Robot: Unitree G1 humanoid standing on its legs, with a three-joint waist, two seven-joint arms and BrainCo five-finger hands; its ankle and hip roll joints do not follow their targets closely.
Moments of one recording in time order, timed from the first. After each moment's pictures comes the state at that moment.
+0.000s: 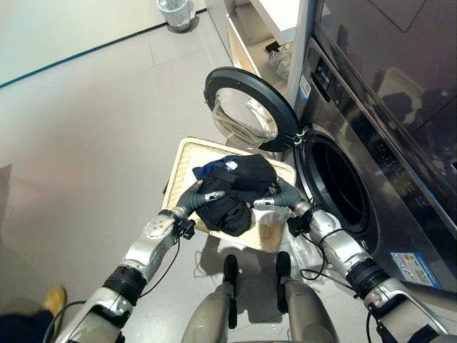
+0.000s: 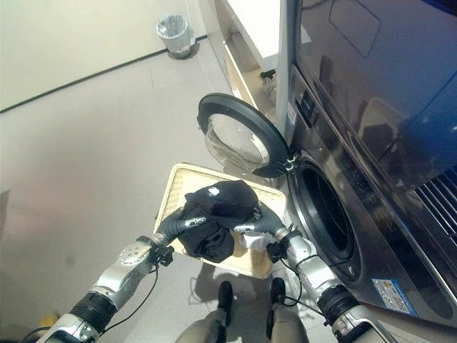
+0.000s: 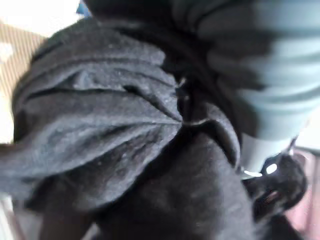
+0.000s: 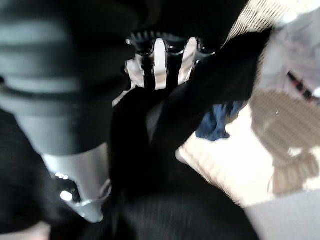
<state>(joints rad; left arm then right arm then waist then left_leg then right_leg) -0.37 0.44 -0.42 0.37 -0.67 -0.01 -0.35 -0.44 -0.42 0.53 0.39 0.34 -0.10 0.21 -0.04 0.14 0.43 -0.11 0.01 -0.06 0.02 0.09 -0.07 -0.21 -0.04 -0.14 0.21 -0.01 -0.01</state>
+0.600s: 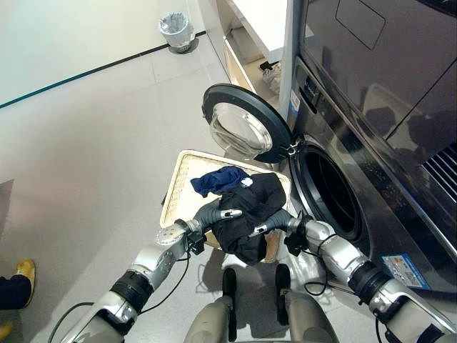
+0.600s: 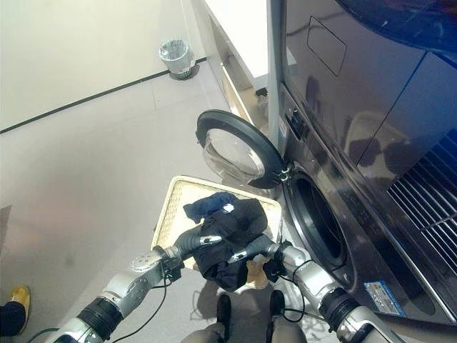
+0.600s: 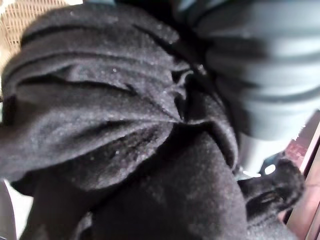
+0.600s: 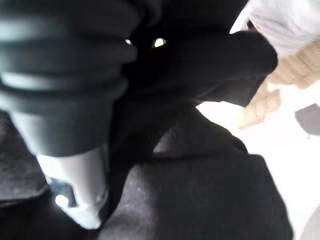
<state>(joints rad) -0.36 0.44 -0.49 0.37 -0.69 0.06 -0.41 -0.44 -0.46 0.61 0.39 0.48 0.06 0.38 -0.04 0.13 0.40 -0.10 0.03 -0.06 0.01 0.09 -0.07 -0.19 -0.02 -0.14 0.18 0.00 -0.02</state>
